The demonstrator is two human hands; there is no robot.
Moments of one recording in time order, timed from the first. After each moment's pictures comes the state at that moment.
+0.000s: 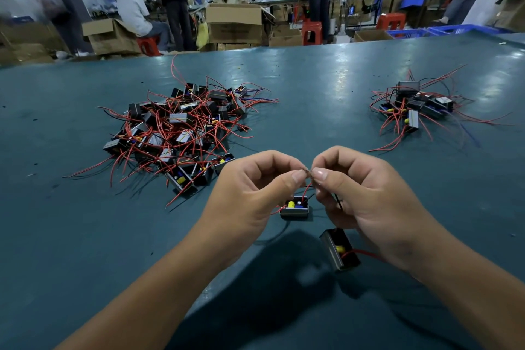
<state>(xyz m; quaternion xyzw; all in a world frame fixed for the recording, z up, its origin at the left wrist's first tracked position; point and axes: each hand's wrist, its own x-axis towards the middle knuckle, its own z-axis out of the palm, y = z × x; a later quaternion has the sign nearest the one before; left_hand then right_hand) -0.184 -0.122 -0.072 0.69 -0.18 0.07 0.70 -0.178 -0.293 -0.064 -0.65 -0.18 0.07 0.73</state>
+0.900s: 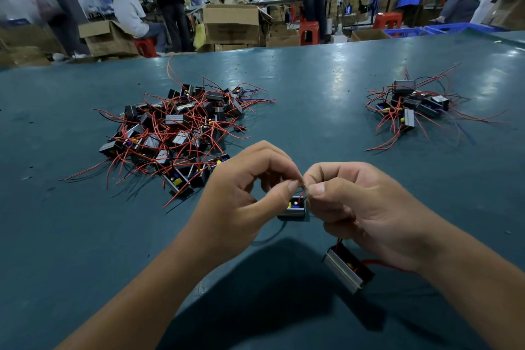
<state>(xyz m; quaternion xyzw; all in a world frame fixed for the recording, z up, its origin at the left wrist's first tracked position) -0.185 -0.112 -0.064 0.77 -0.33 0.19 0.51 -0.179 -0.302 -0.057 -0.61 -0.20 0.22 0.74</state>
